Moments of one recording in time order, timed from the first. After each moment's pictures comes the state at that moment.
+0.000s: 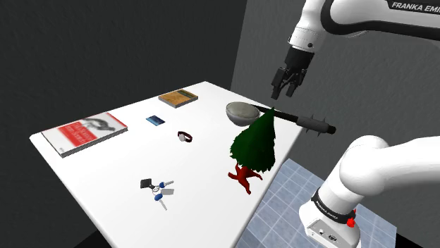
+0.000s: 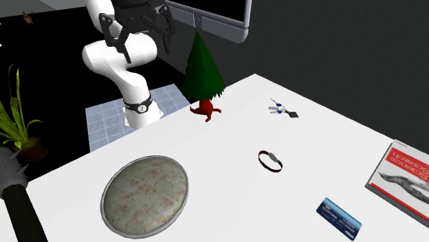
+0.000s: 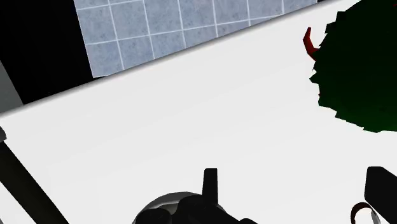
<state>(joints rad) 0.02 -0.83 0.04 -2.41 0.08 1.62 0.14</state>
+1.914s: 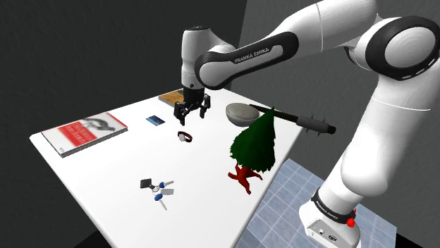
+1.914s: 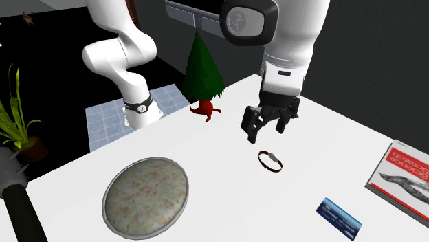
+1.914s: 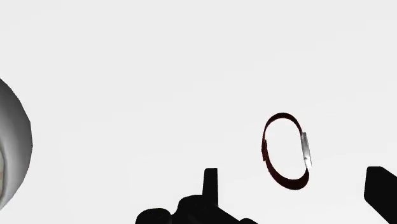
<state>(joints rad) 0.08 0.14 0.38 -1.94 -0.17 2.10 0.59</state>
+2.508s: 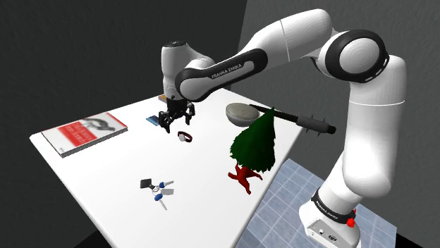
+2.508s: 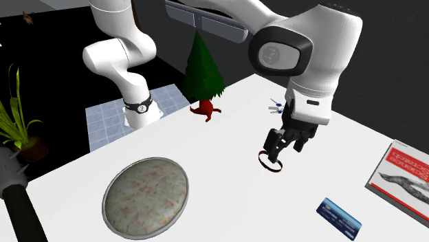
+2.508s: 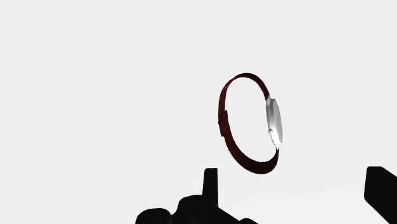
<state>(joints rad) 0.15 0.38 0.37 -1.75 -0.30 2.11 0.69</state>
